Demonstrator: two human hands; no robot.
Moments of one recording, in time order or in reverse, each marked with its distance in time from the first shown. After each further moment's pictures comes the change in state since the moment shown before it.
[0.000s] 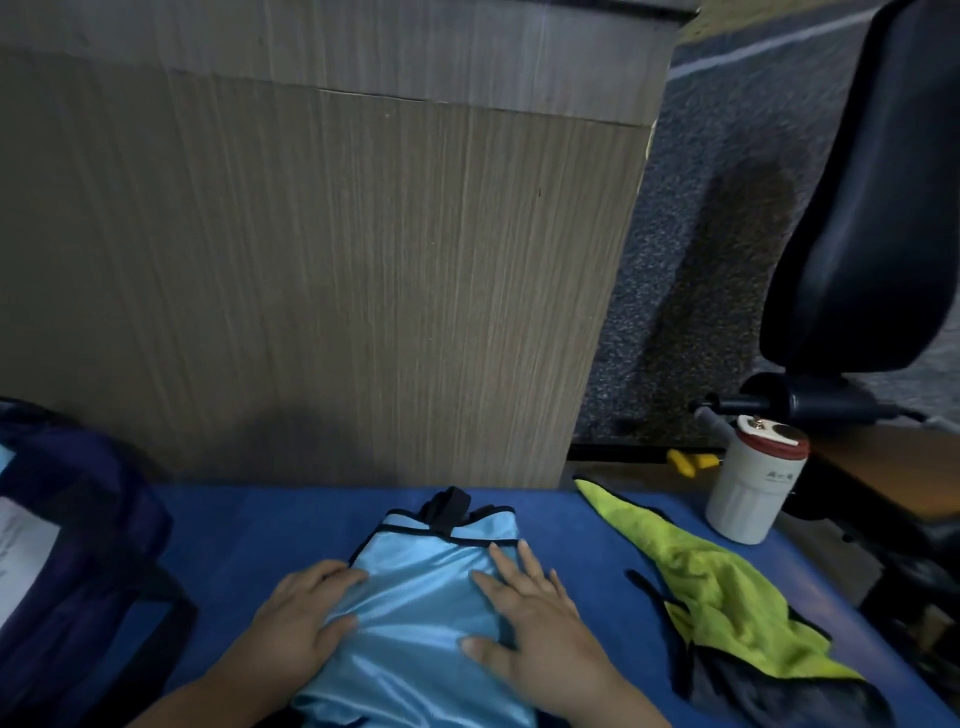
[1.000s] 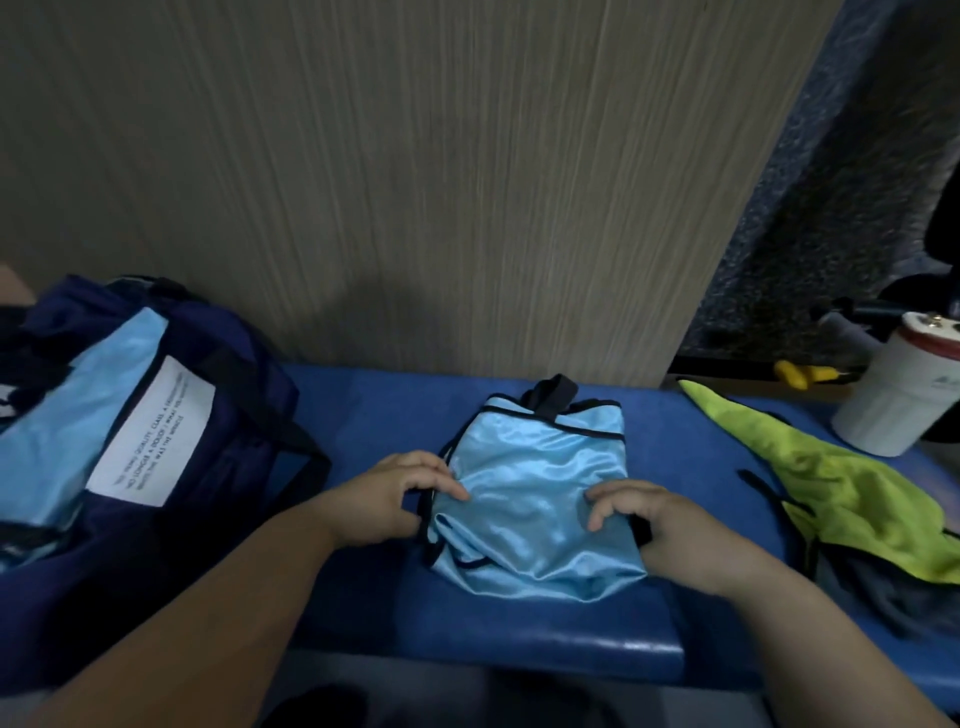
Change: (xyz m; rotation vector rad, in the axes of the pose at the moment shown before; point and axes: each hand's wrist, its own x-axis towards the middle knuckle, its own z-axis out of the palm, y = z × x) left_hand -0.018 -0.021 -0.029 -0.203 -0.253 0.134; right_hand -0.009 0.019 0.004 0.252 -0.027 -0.131
